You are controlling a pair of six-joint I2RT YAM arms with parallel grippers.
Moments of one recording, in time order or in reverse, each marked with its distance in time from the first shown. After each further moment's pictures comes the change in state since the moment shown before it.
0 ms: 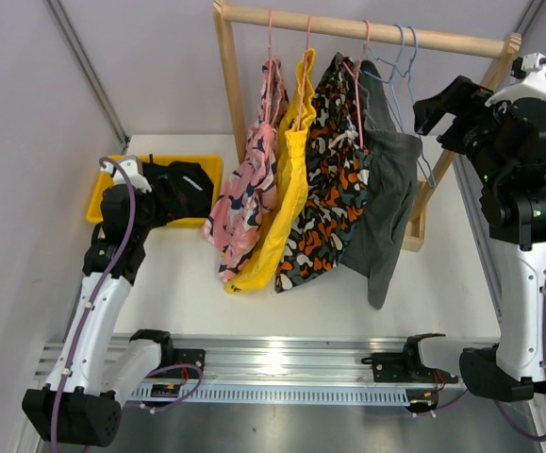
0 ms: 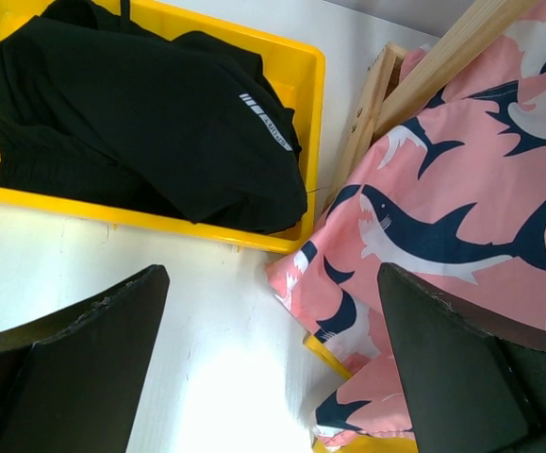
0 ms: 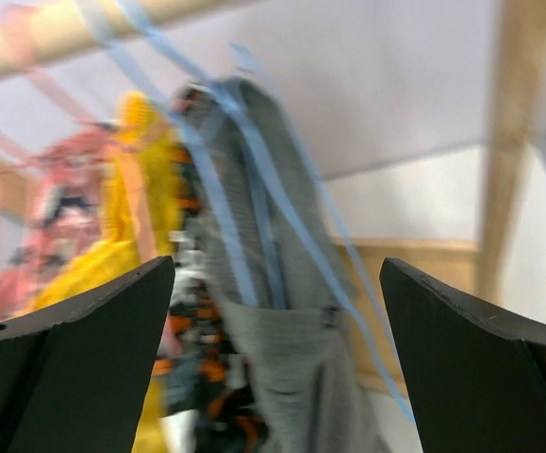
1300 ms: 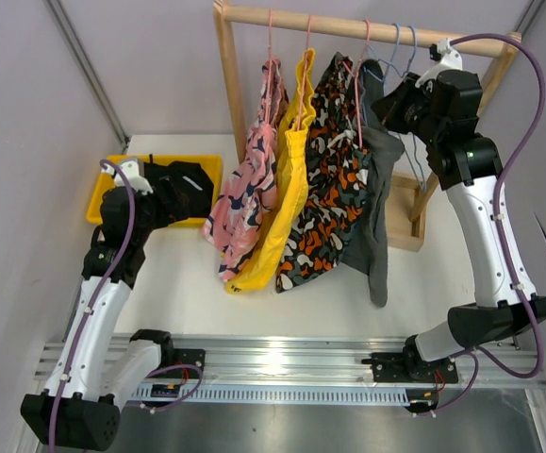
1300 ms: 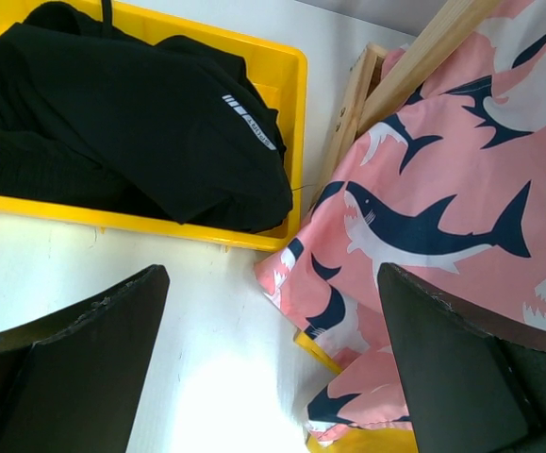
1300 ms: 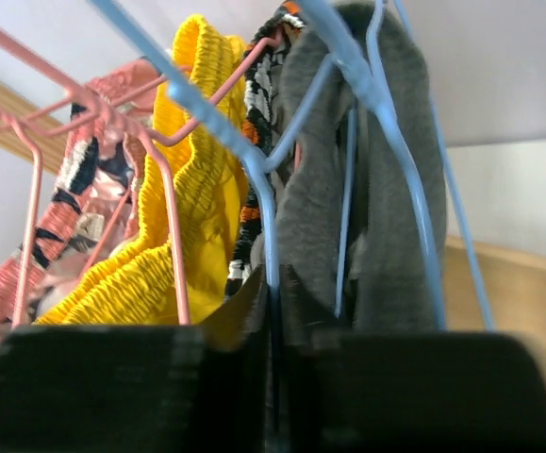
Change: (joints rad) left arm -0.016 -0.026 -0.008 0.003 0.017 0.000; right arm 0.116 0.271 0.025 0.156 -0.172 0.038
